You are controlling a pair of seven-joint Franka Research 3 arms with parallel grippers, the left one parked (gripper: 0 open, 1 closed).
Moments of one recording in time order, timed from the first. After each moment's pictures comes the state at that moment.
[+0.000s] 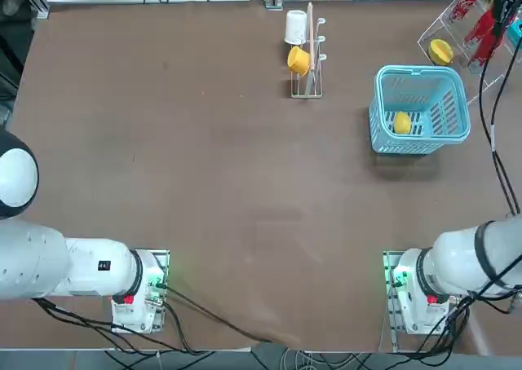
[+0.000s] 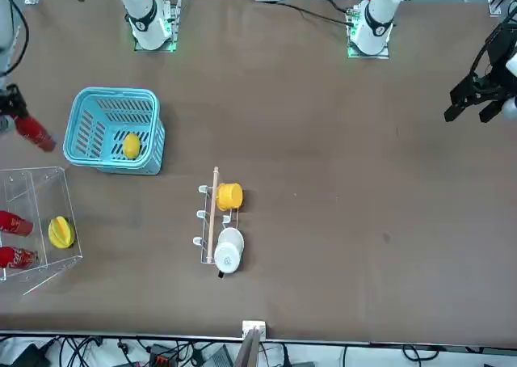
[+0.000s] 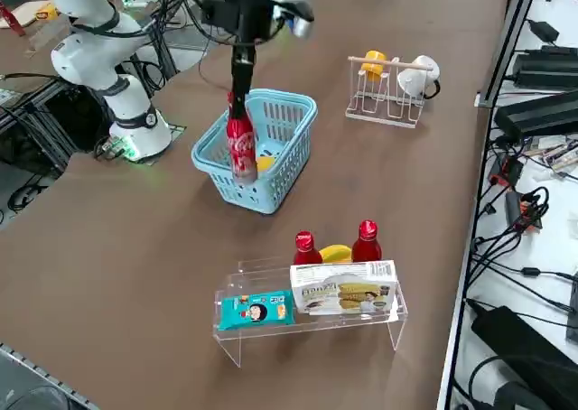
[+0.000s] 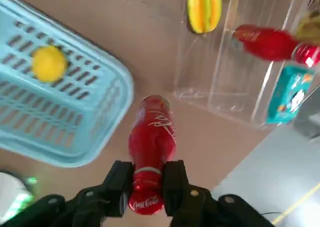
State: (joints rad) arm -0.14 0.17 -0.03 -1.59 -0.35 1.62 -0.70
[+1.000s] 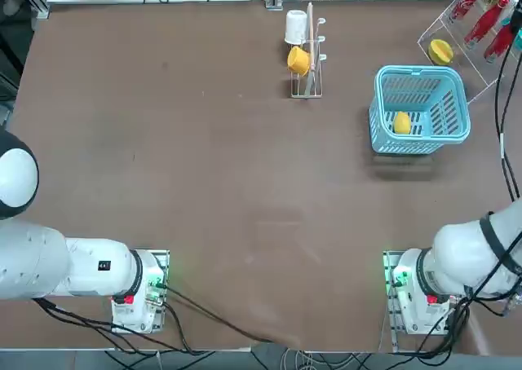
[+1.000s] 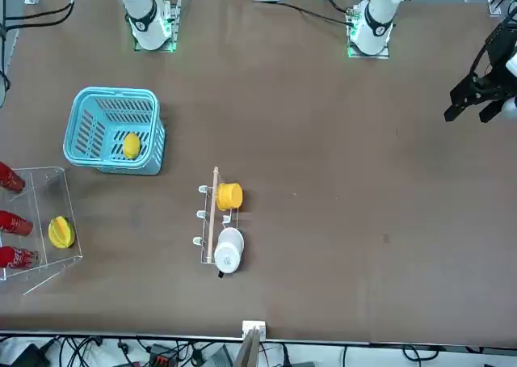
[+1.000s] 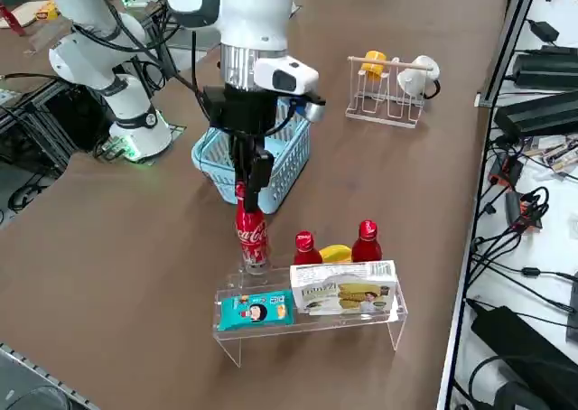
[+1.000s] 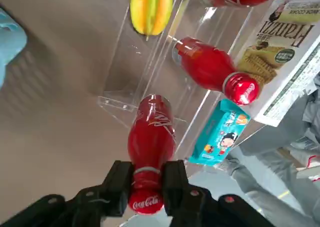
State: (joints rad) arm -0.30 0.34 -0.04 -1.56 -0.42 1.96 -1.03
